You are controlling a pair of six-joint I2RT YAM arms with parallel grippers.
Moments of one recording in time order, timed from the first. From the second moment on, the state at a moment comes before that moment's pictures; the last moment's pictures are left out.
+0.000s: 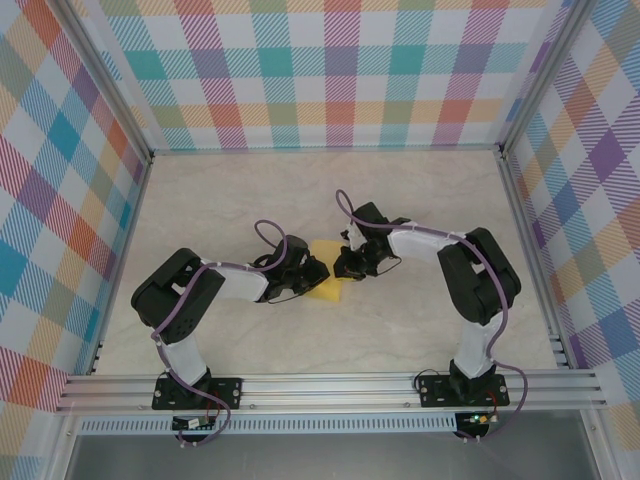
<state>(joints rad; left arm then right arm) -0.67 1.77 0.74 0.26 0.22 -1.13 0.57 1.88 1.13 -0.50 -0.57 0.52</state>
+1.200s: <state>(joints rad) -0.63 1.73 0.74 0.17 0.20 -1.10 0.57 1.95 1.17 -0.53 -0.55 0.48</state>
